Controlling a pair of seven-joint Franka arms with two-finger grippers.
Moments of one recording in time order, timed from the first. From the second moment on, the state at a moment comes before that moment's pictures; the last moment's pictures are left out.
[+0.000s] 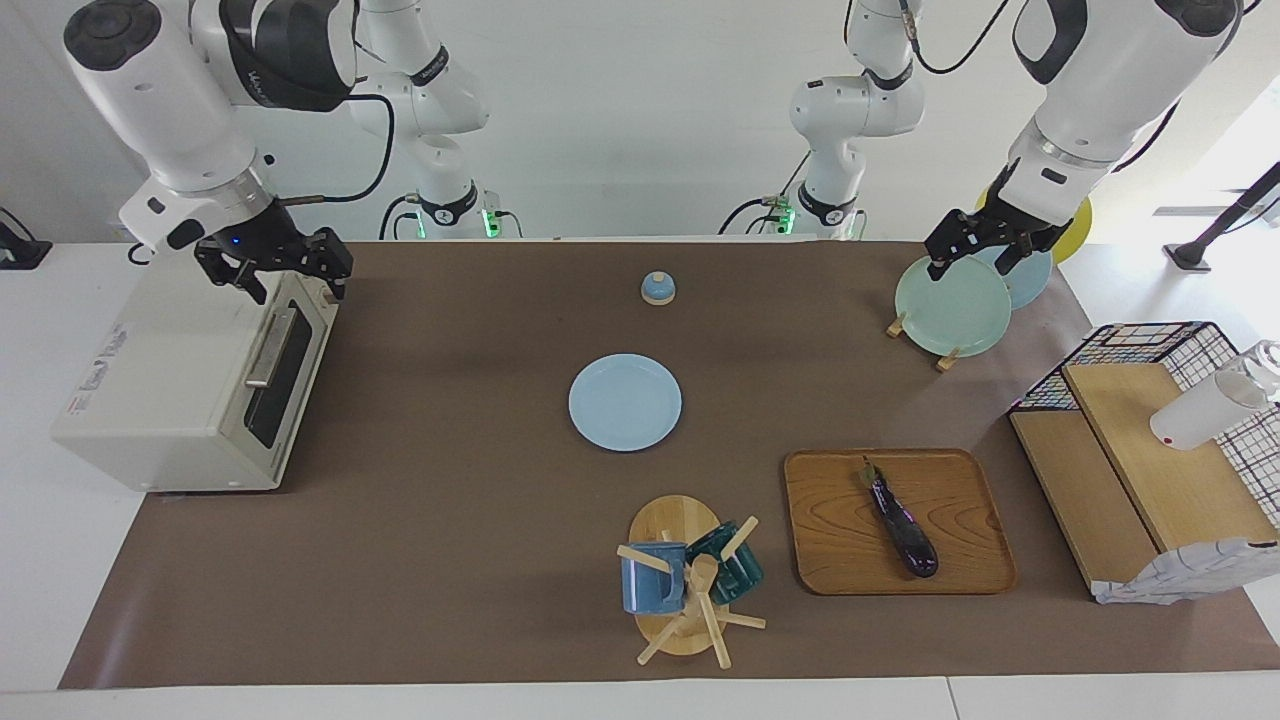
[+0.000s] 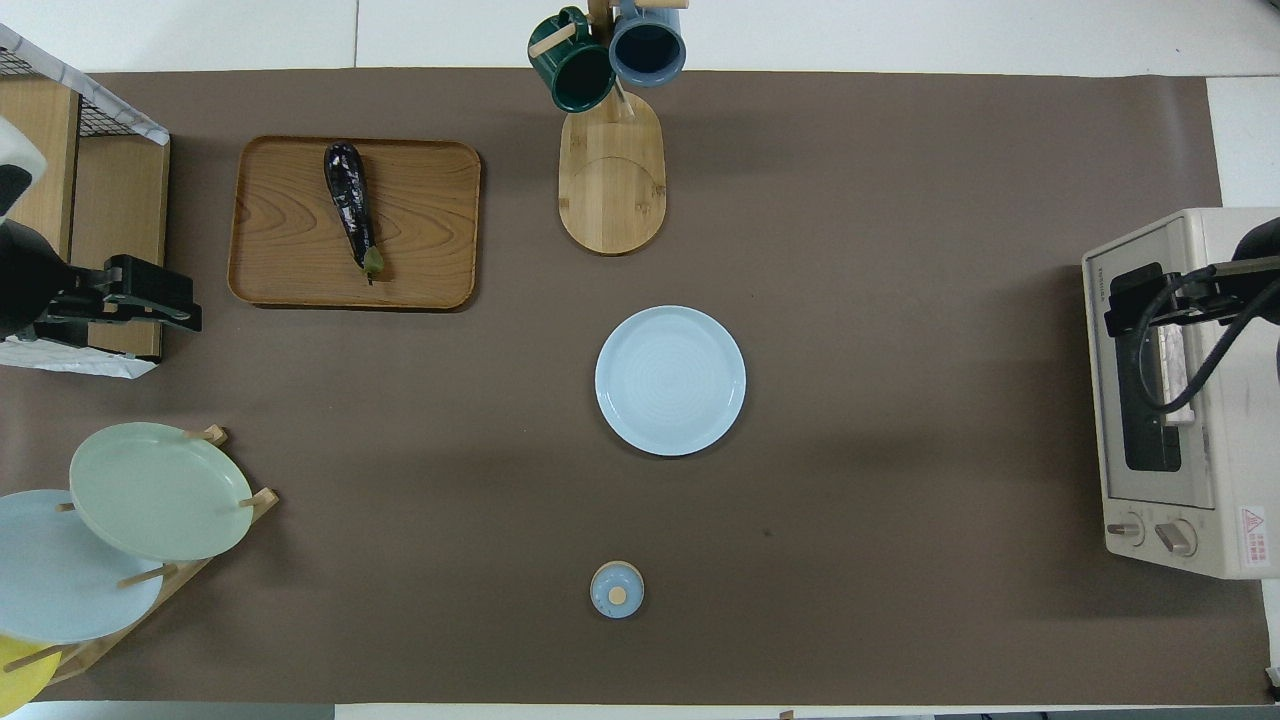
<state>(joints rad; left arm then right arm) -0.05 -0.01 -0.06 -1.59 -0.05 1.52 -0.15 0.02 0.01 -0.07 -1.66 -0.03 1.59 -0.12</state>
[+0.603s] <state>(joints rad) -0.05 -0.01 -0.06 -1.59 -0.05 1.52 -0.15 0.02 0.00 -0.07 -1.67 -0.03 1.62 -0.16</state>
